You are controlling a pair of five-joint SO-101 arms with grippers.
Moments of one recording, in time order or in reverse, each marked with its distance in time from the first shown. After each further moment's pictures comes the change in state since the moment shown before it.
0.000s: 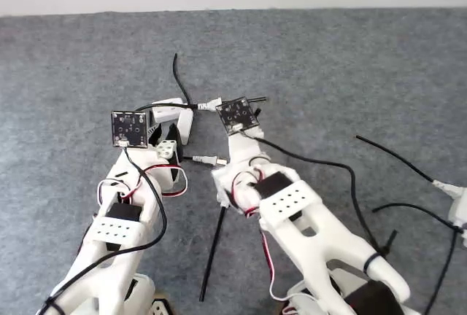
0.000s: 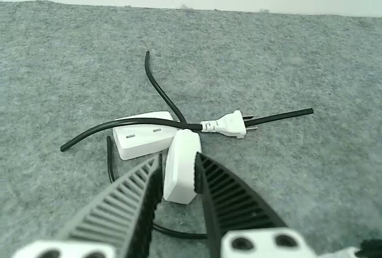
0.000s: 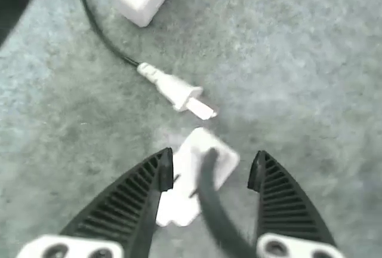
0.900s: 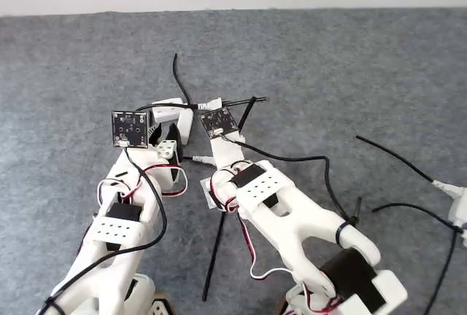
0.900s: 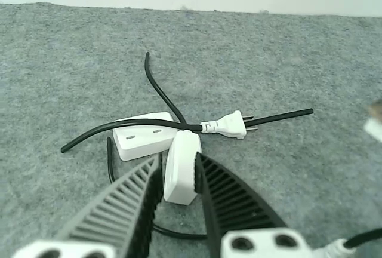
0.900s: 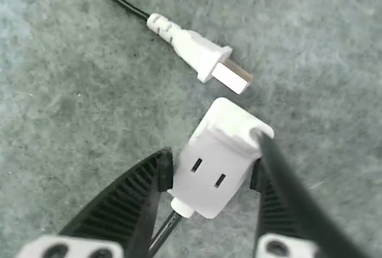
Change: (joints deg) left arm 0.0 0.0 0.0 -0.1 -0.1; right arm -2.6 15.1 -7.9 4.1 -2.4
